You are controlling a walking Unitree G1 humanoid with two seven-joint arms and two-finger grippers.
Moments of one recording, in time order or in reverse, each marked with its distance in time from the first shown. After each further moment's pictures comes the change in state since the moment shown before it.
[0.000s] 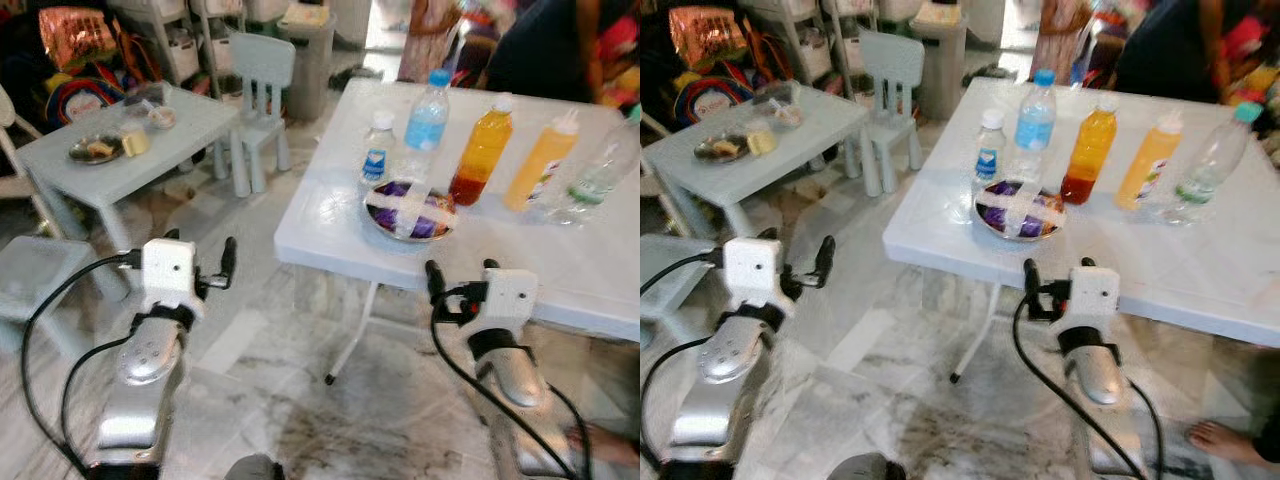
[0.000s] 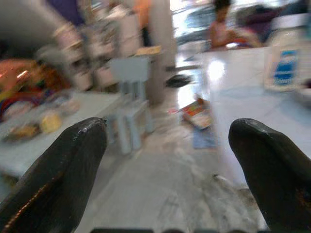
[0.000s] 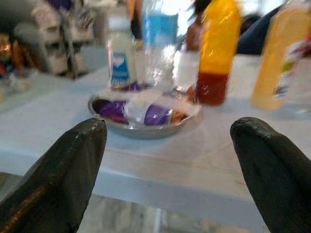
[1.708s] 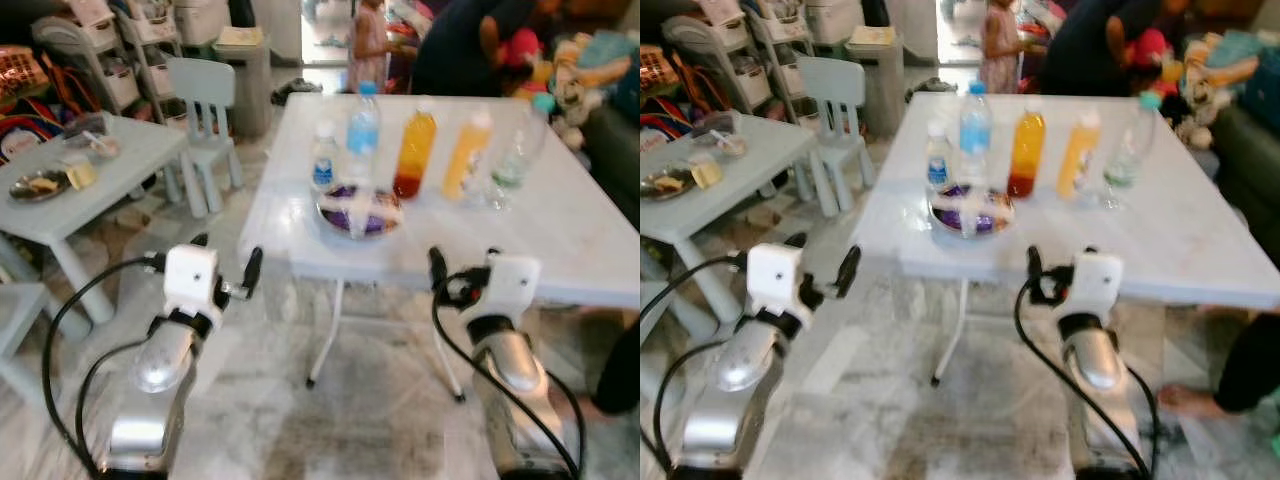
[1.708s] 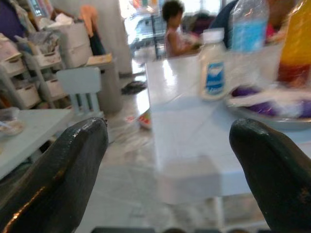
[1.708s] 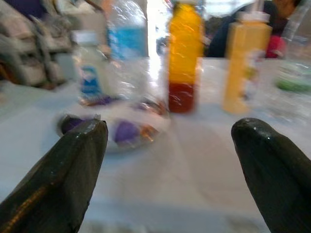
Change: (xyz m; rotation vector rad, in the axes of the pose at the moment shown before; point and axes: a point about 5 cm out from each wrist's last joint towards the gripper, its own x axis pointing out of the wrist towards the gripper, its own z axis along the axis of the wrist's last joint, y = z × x) left arm -0.007 -0.012 -0.004 -0.015 -0.005 -0.109; right arm 0.019 0.008 0.008 0.004 -0.023 0.004
